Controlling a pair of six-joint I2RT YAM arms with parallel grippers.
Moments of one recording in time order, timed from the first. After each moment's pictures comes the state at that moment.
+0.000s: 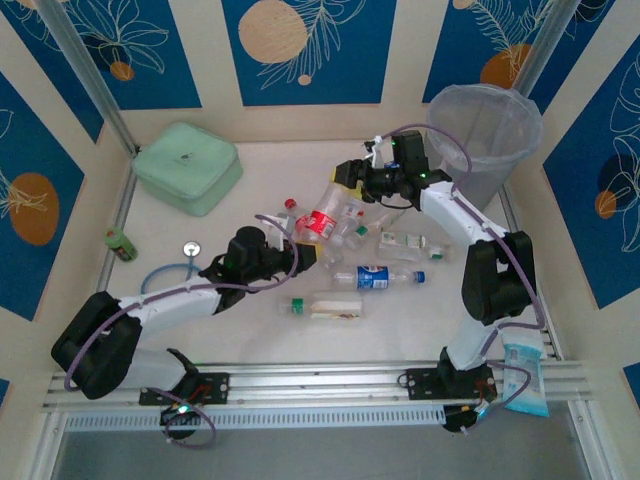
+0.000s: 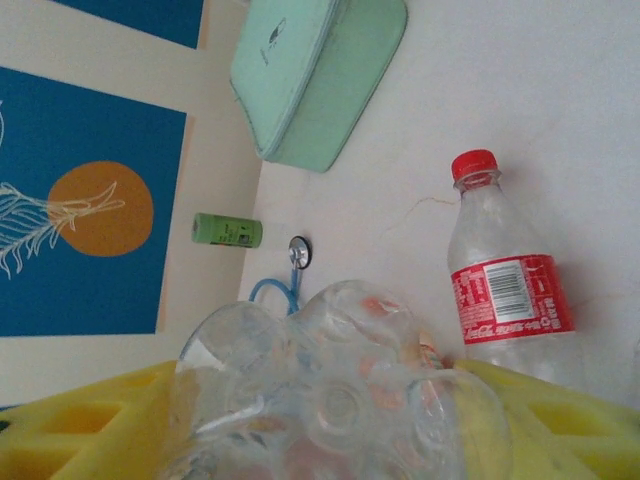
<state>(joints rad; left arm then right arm) -0.70 1.33 0.60 0.40 0.29 -0.56 0.27 1.73 1.39 -0.31 -0.83 0.67</state>
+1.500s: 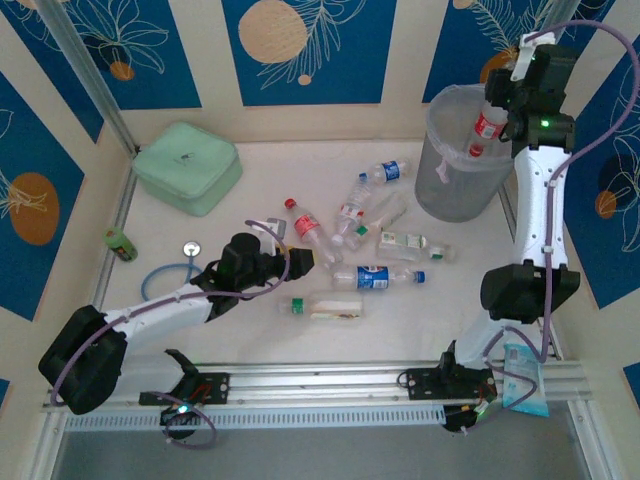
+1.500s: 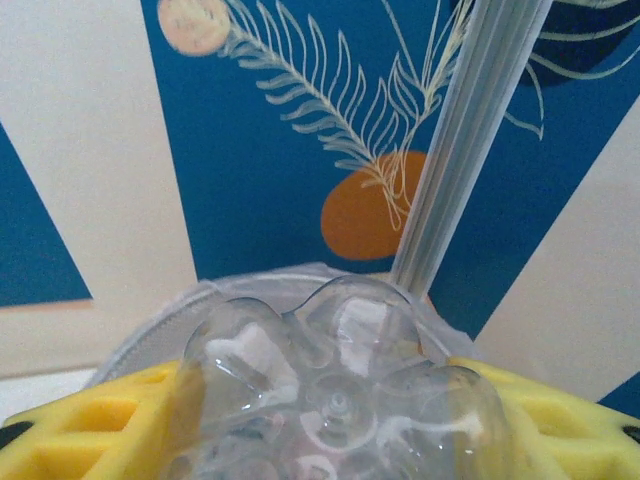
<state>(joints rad) -0.71 1.23 0.56 0.30 0.19 -0.60 -0.16 1.74 2.10 -0.67 0.08 -0.10</state>
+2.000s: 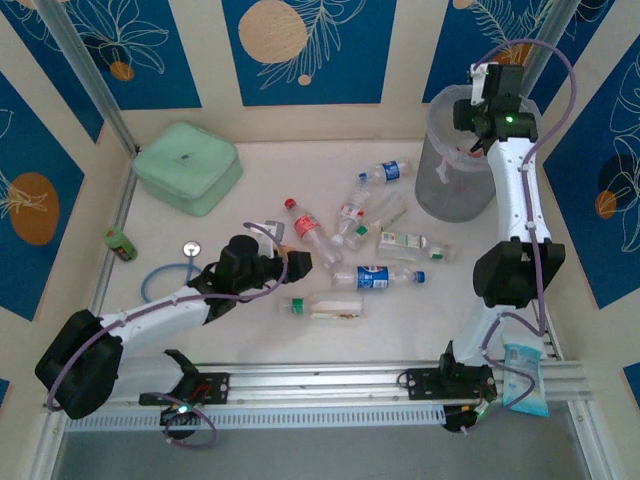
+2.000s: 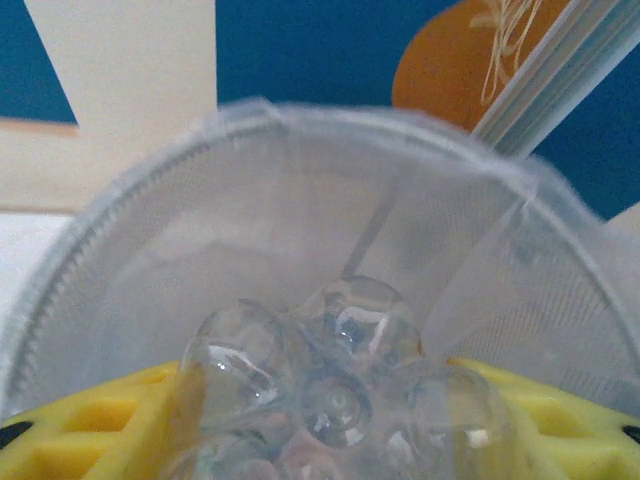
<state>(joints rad) -0.71 1.20 0.54 0.27 0.19 -0.60 -0.08 1.84 2.03 -0.77 0.14 -0.18</state>
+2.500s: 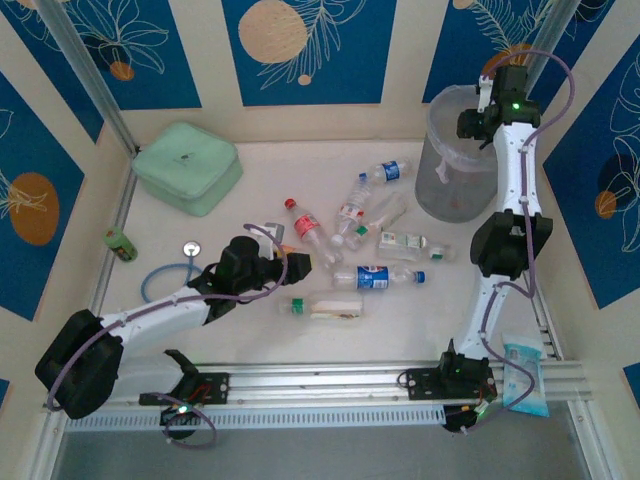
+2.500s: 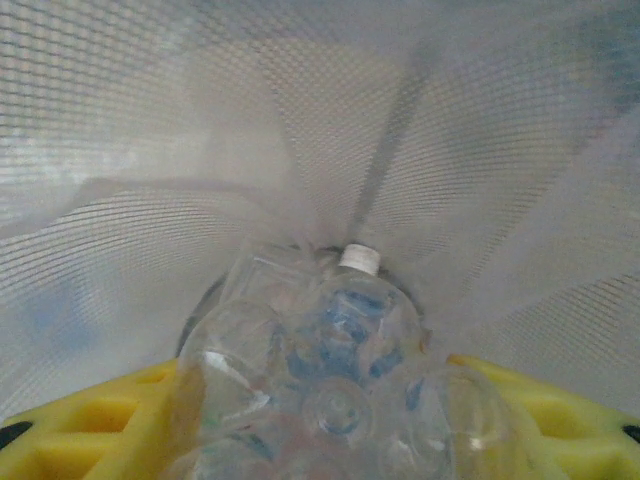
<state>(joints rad) -0.71 1.21 0.53 0.25 0.18 -0.60 -0.17 2.15 2.39 -1.07 -0.01 -0.10</state>
